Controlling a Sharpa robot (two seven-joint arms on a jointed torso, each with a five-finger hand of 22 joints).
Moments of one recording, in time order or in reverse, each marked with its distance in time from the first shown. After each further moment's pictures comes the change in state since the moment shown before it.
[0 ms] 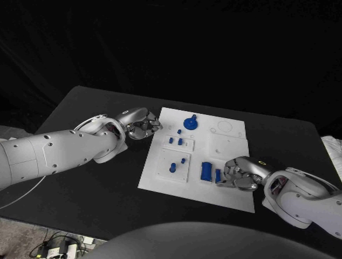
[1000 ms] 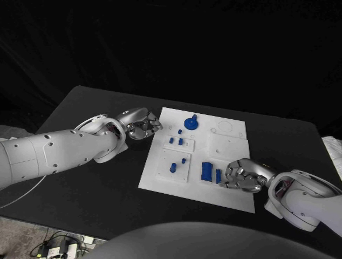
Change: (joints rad) left arm -0.001 -0.003 0.000 0.001 0.000 0.003 -0.005; left_hand 0.000 0.000 0.000 0.000 0.000 0.000 0.000 0.000 0.001 0.000 0.000 0.000 0.001 0.000 0.000 -0.004 -0.004 0.000 0.000 0.000 -0.004 0.000; right arm 0.000 -0.030 0.000 0.022 0.141 0.019 0.060; right_hand 0.134 0.056 -0.142 0.091 0.375 -0.034 0.001 0.002 0.000 -0.004 -0.003 0.000 0.000 0.000 -0.007 0.000 0.001 0.000 0.000 -0.007 -0.006 0.000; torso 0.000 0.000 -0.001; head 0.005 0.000
